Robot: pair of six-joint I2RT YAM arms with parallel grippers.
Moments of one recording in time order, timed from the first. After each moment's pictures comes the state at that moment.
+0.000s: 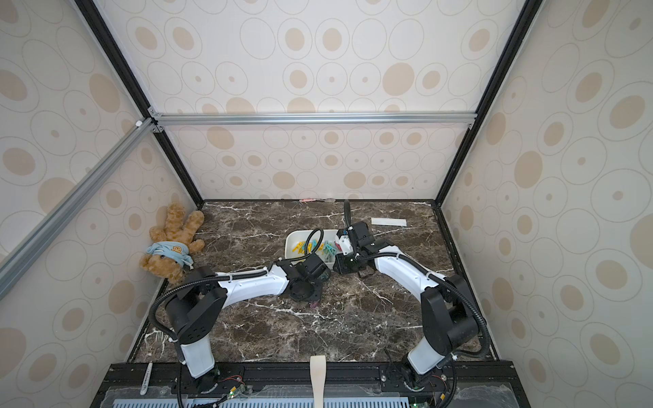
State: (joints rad) left arm -0.87 1.80 1.16 -0.58 -0.01 -0.73; right arm 0.47 1.59 1.13 -0.59 -0.32 0.23
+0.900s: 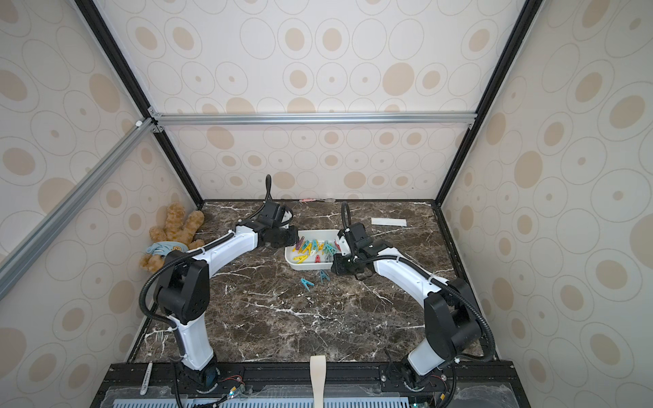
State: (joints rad) left arm -0.43 1.94 1.50 -0.48 0.18 -0.46; right arm 0.52 1.55 1.13 -0.61 -0.28 0.39
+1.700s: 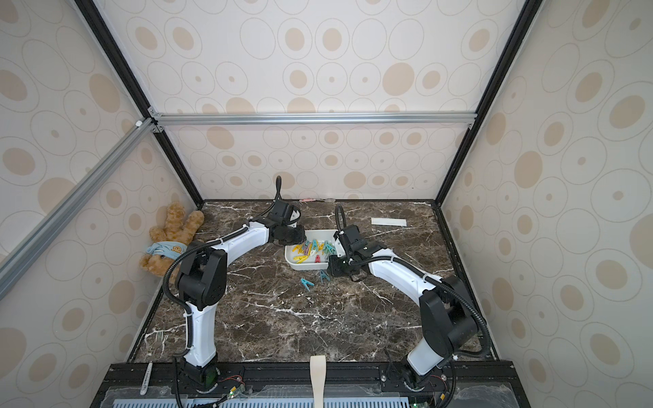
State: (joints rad) left arm -0.44 2.07 1.61 -0.48 0.21 -0.43; right arm 0.56 1.59 1.13 -0.57 -0.26 0.42
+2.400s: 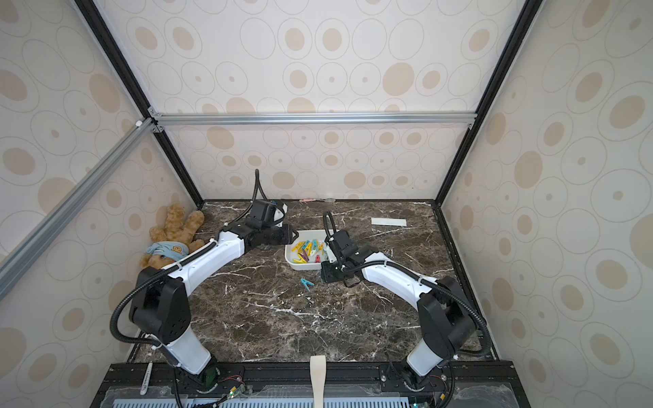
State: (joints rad) left arm -0.44 1.66 1.31 -0.44 0.18 -0.41; right arm 0.66 1.60 1.13 -0.58 -0.18 0.42
